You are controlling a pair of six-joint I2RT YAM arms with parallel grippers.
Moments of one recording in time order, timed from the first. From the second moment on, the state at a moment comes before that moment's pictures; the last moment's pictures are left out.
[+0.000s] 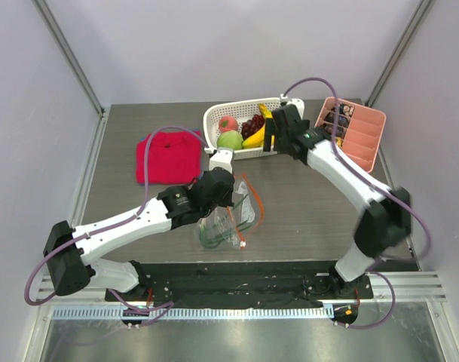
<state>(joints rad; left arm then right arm) -1.02 1.31 1.08 -0.42 -0.47 -0.55 0.48 1.67 1.48 -0.60 0.39 0.39</state>
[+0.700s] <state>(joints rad) -1.01 1.33 1.08 -0.36 -0.31 -0.61 0.75 1.01 0.73 -0.24 -0.07 0.67</state>
